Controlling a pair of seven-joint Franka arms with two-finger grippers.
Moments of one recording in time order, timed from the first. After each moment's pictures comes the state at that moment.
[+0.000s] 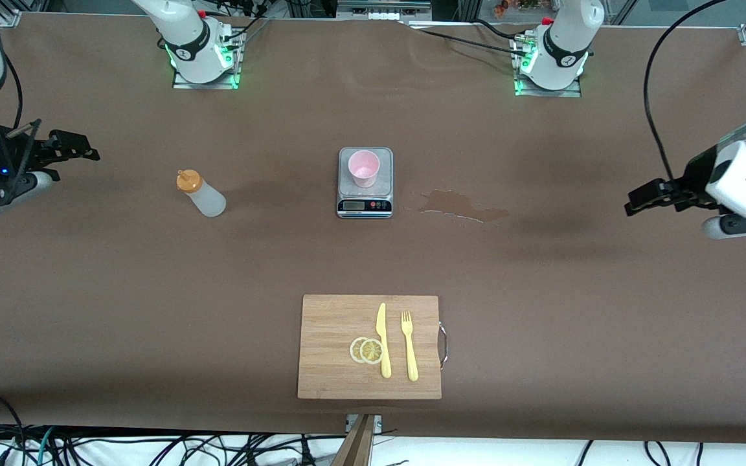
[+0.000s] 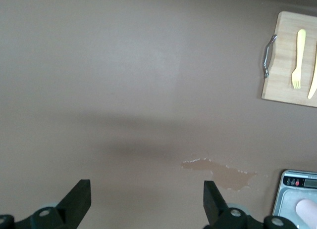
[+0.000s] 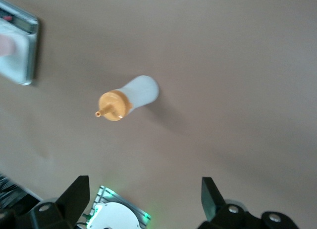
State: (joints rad) left arm 0.01 0.13 -0.02 -1.57 -0.09 1.66 -0.16; right arm -0.04 0.12 -0.14 -1.74 0.20 1.52 -0.67
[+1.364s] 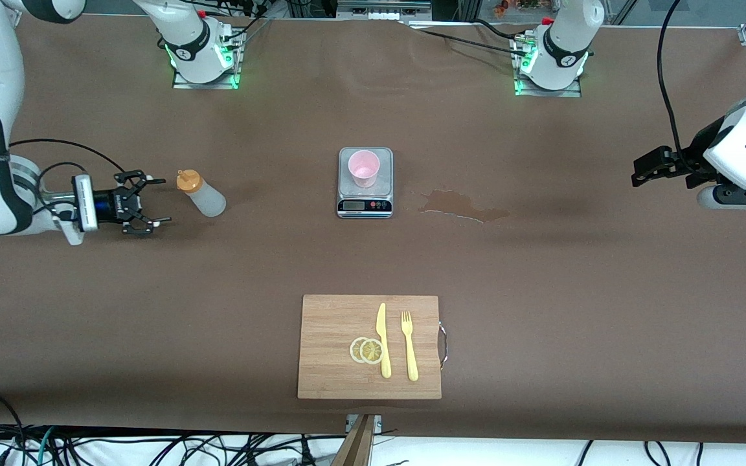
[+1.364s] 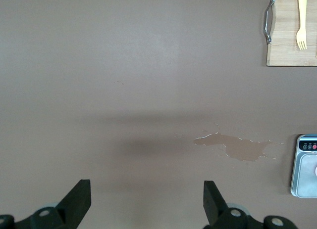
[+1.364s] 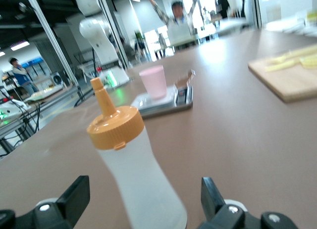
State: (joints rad) left arm 0.08 0.10 -0.13 -1.55 -0.03 1.57 -0.07; right arm -0.15 0.74 -0.26 -1.82 1.03 1.32 -2.44
